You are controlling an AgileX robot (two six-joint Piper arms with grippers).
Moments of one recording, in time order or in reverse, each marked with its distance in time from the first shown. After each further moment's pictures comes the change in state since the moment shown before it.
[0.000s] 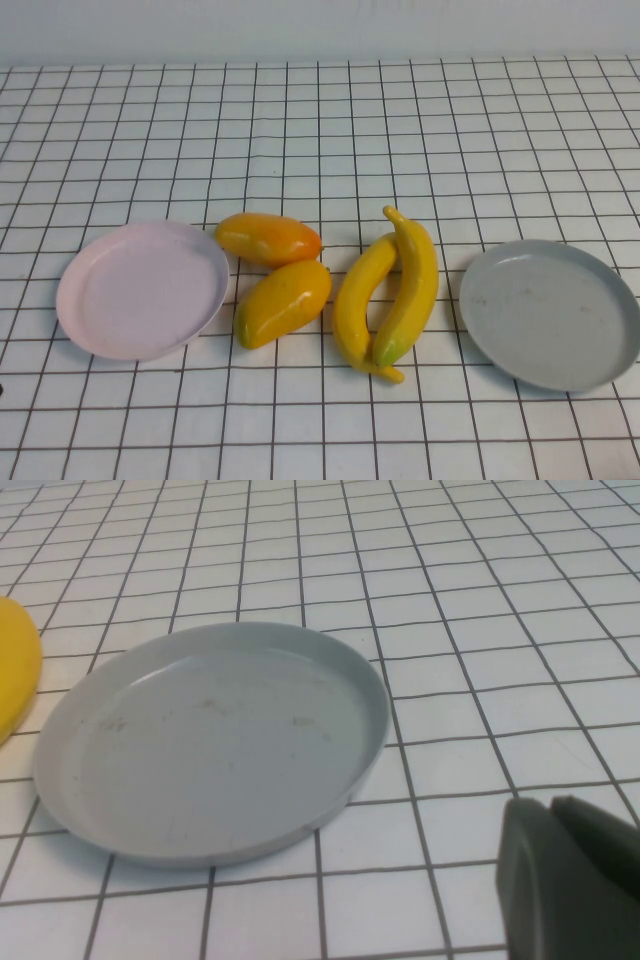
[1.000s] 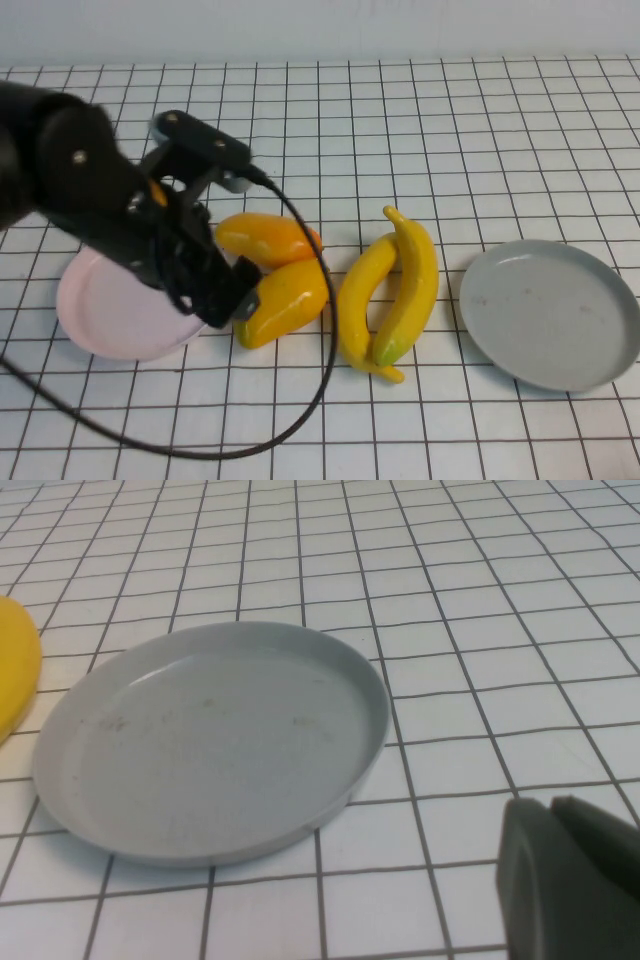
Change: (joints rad) right arm 0.000 0.000 0.000 0.000 0.000 0.000; left arm -0.436 1.290 -0.832 0.355 0.416 0.184
